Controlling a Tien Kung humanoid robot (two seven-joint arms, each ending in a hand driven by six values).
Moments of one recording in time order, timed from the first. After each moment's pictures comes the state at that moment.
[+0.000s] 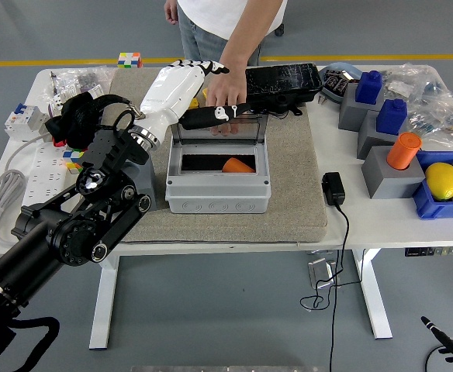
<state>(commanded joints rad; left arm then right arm) -0.69 0.04 -0.99 -1.01 2.16 0.31 0.00 0.22 -0.13 1.30 0.18 -1.55 -0.12 0.02</state>
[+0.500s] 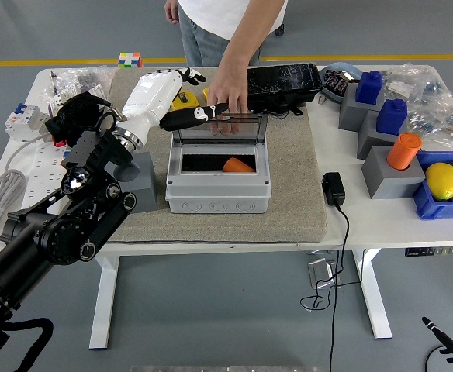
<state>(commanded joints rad) -0.65 0.06 -1.02 -0.99 2.14 0.24 0.01 0.22 -0.13 1.32 0.18 -1.56 -0.12 0.02</state>
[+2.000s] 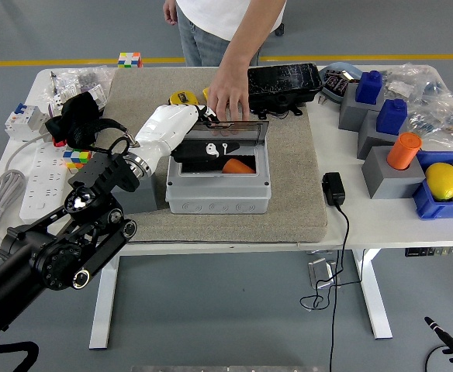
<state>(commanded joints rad) -0.58 0.12 -0.91 -1.14 2.15 0.16 0.06 0.21 -0.14 1.32 0.18 -1.56 -0.12 0.02</state>
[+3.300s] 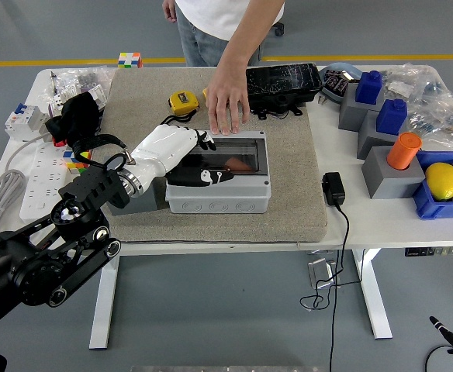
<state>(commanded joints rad) -0.55 0.22 -0.82 -1.24 2.15 0.12 0.07 0.21 -0.14 1.34 0.18 -1.57 -0.12 0.02</state>
